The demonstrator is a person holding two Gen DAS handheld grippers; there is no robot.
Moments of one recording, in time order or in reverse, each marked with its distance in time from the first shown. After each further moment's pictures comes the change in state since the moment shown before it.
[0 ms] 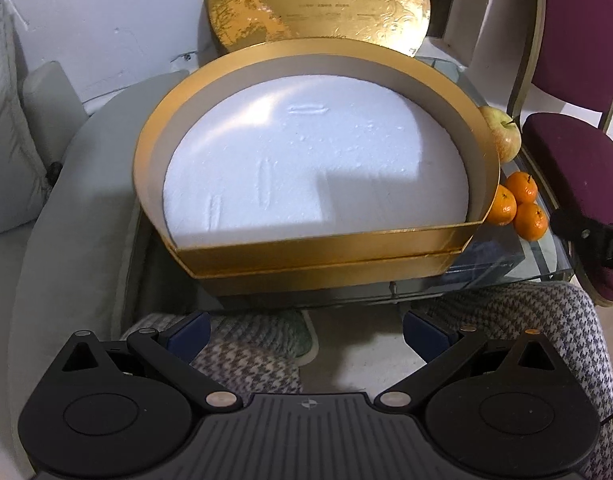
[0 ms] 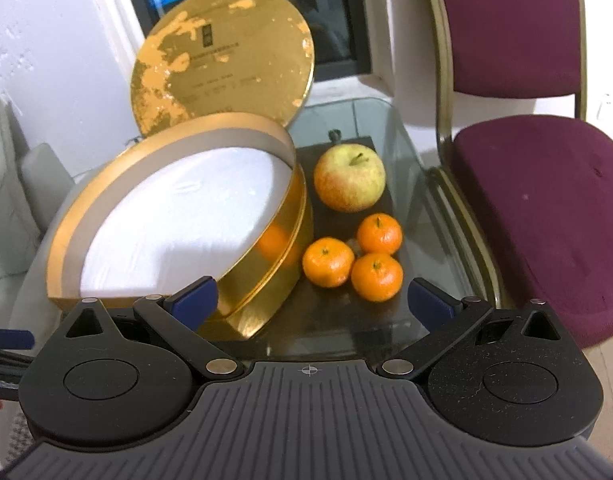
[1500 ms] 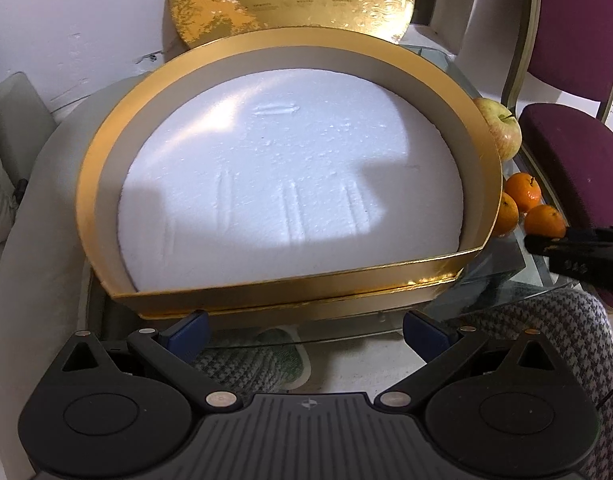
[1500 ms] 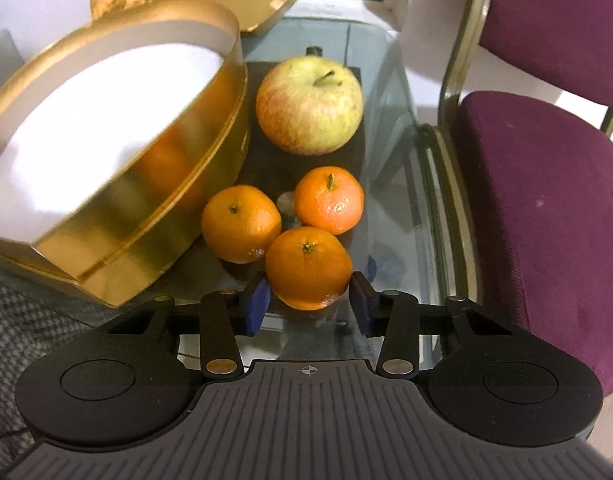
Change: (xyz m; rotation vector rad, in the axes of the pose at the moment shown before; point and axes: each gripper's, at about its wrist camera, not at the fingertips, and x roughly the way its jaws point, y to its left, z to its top) left arm 0.036 -0.016 0.019 0.025 0.015 -0.017; right arm 0.092 -0.026 0.009 -0.202 0.221 -0.111
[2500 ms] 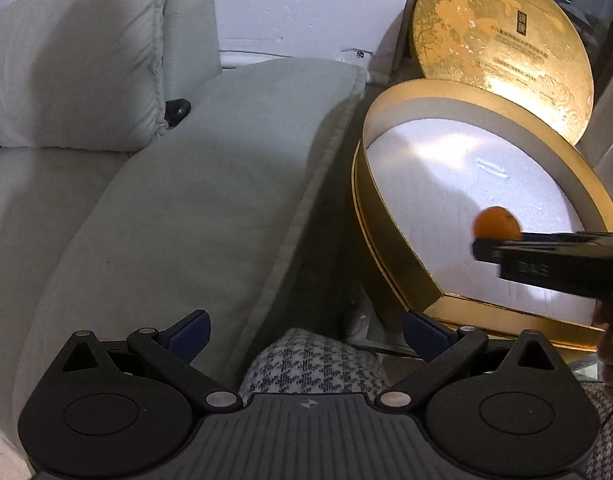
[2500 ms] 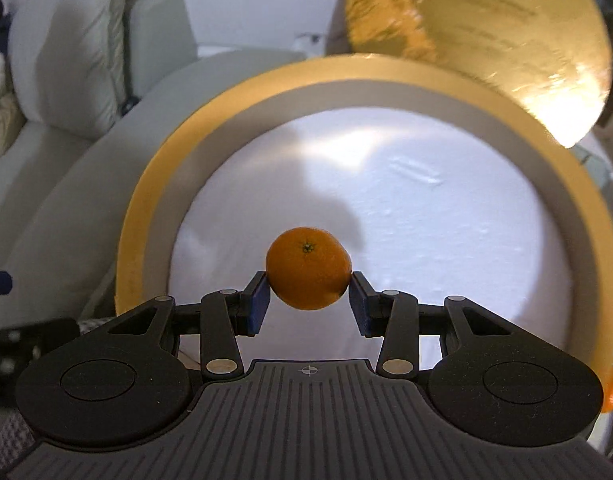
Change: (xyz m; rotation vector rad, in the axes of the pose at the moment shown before) left arm -0.023 0.168 -0.034 -0.365 -0.066 0.141; right arm 0.009 0.244 0.069 -0.309 -0.034 0.286
